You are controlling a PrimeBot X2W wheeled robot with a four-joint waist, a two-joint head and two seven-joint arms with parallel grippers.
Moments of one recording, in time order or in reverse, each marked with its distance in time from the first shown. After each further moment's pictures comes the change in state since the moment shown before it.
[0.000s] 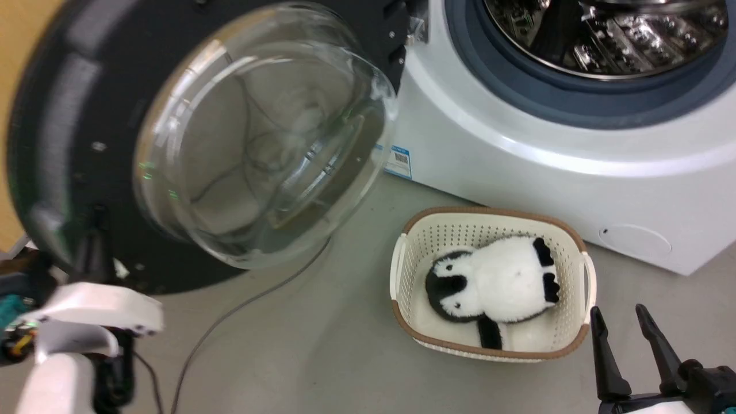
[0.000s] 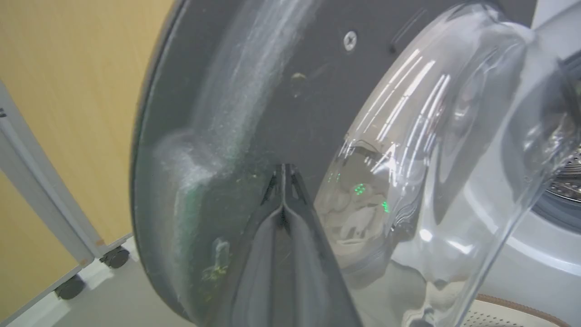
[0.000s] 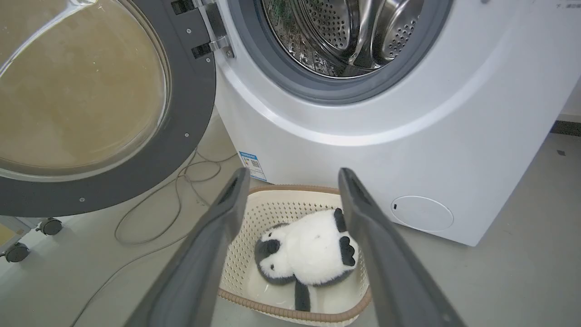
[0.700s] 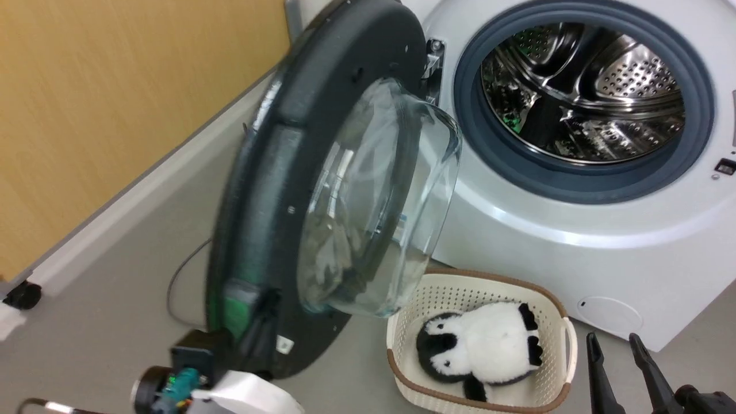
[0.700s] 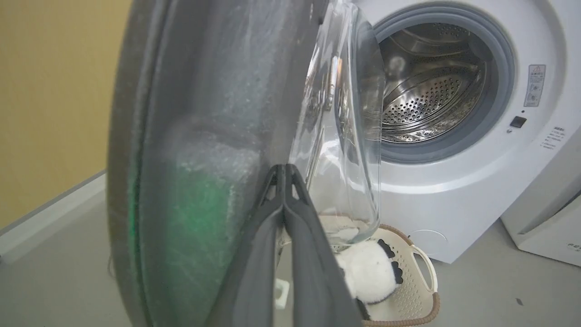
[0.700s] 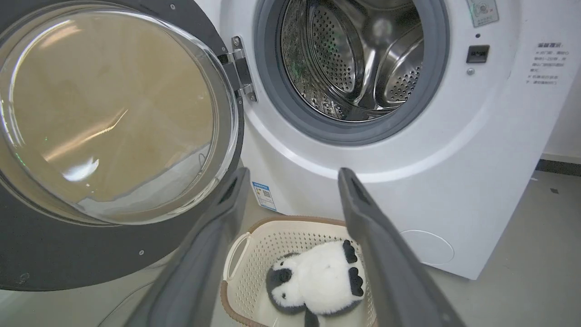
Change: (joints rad) left arm 0.252 -0.127 -0.311 -0.225 0.129 -0.041 0.114; right arm 0.051 0.021 0.000 0.040 0.063 0.000 -0.018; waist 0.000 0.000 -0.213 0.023
